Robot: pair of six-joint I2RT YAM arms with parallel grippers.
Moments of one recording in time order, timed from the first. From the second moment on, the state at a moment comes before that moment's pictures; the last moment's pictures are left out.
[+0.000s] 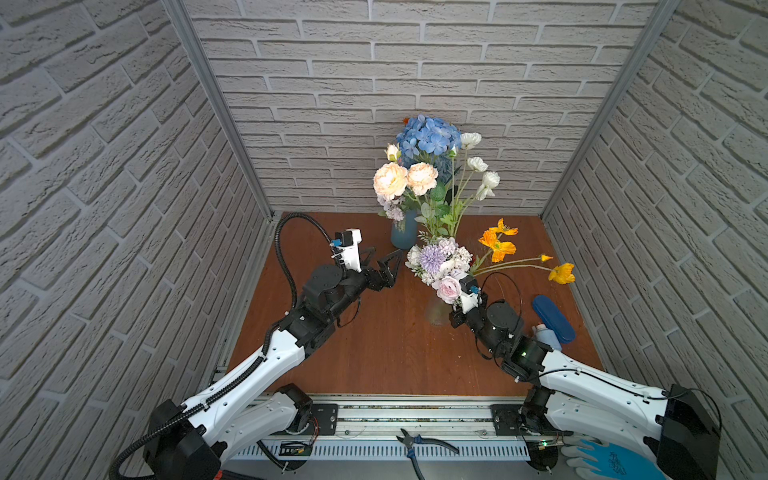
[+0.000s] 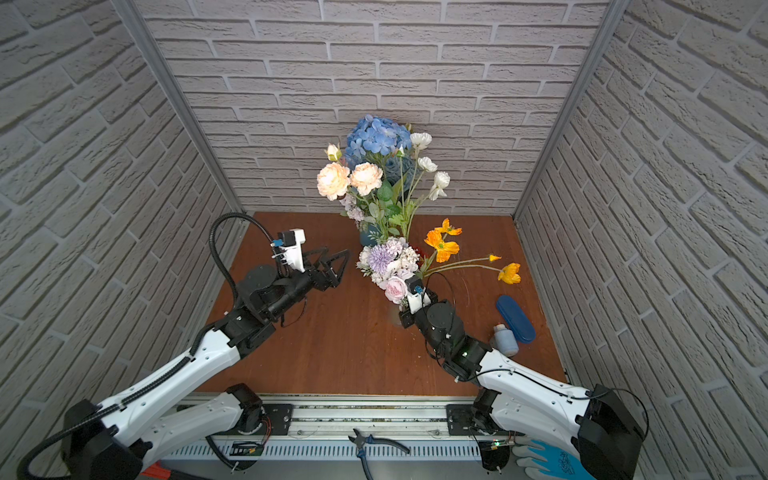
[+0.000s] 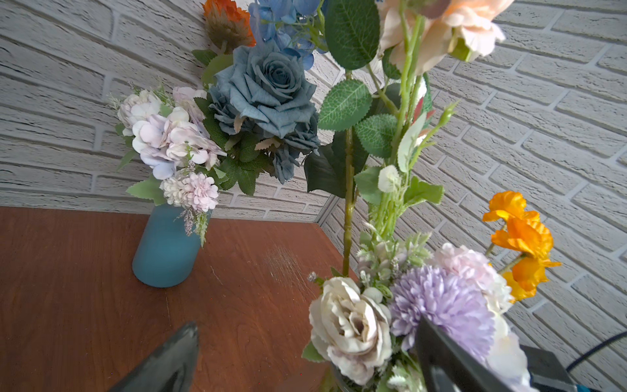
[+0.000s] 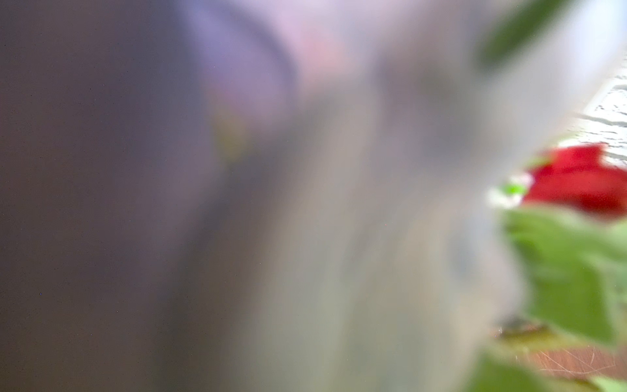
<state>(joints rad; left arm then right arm) -0.66 0.98 0.76 0.23 0.03 -0.52 0.79 0.95 0.45 0.33 0.35 -0.01</state>
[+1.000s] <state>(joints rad) -0.61 0.90 0.72 0.20 -0.04 -0.52 0.79 0.67 0.54 -0.28 0.22 0.11</state>
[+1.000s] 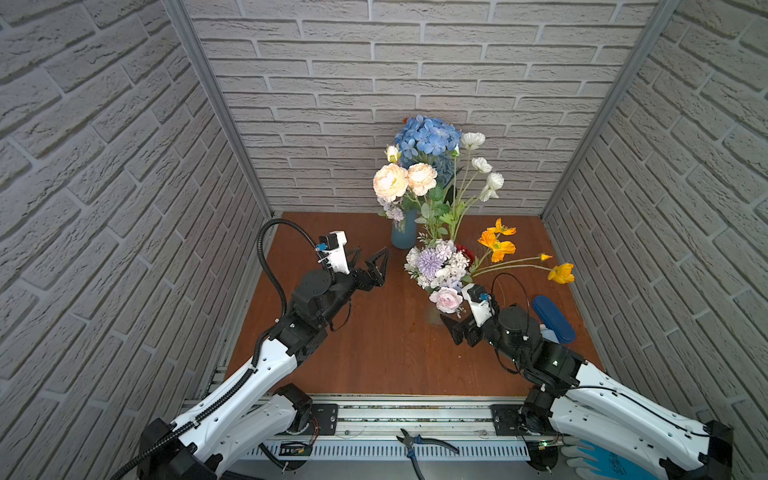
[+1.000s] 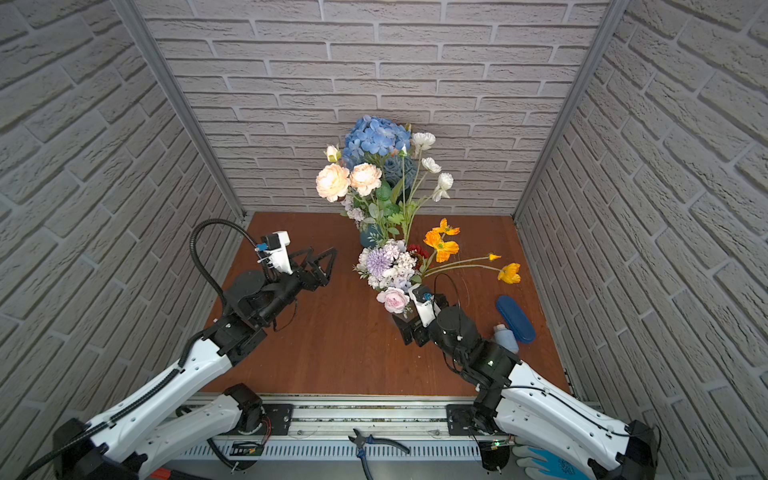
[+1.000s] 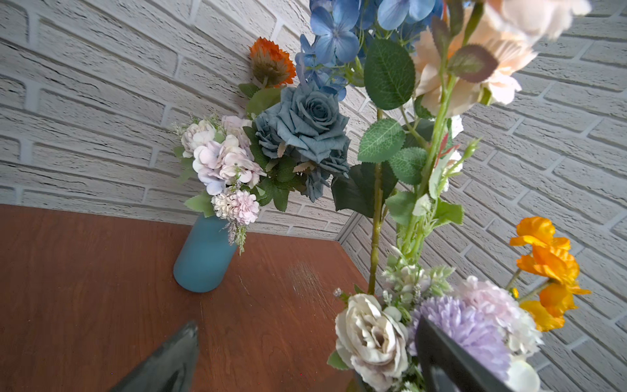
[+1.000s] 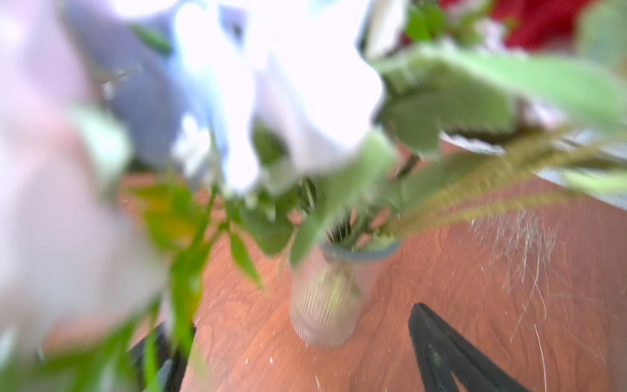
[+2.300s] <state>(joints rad) -0.57 0.87 0.63 0.15 -0.05 -0.53 0.78 1.14 0.37 0.55 0.47 0.06</state>
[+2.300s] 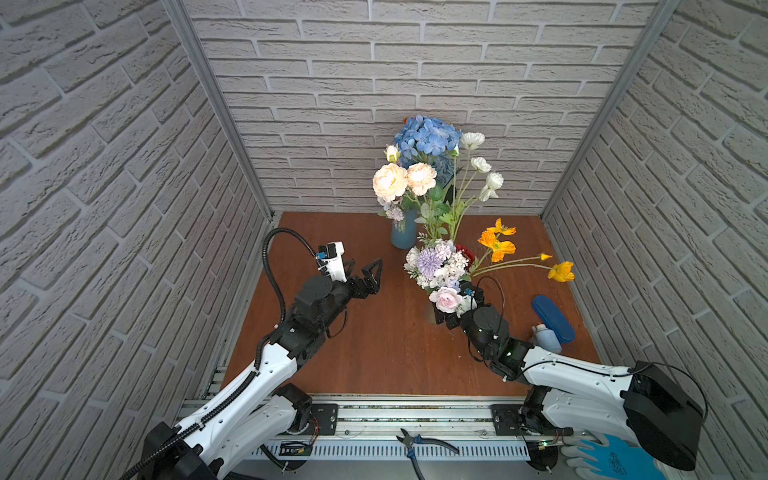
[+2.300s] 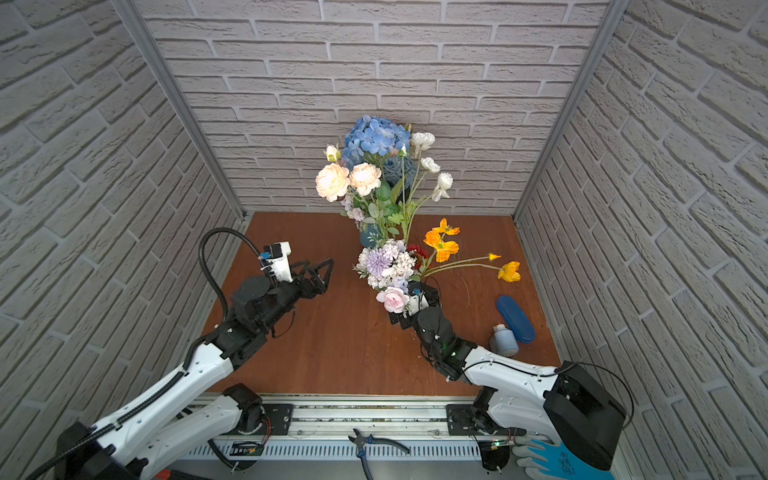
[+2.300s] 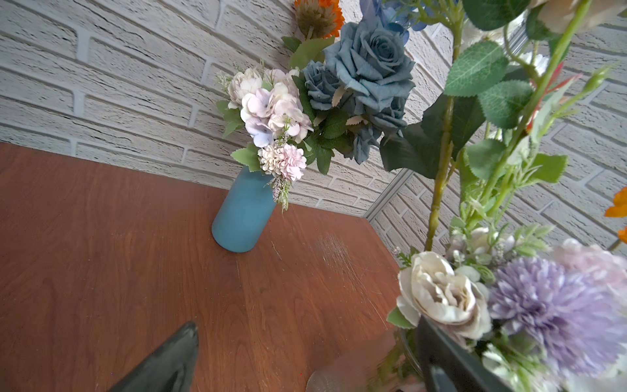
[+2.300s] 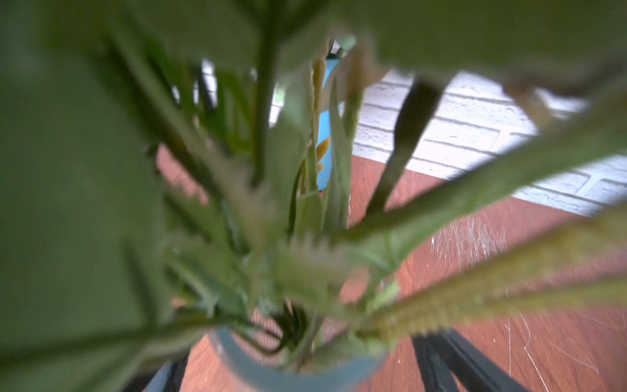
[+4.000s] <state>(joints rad) -0.54 0.86 0.63 0.14 -0.05 -0.51 0.31 1.47 0.51 0.82 0.39 0.01</state>
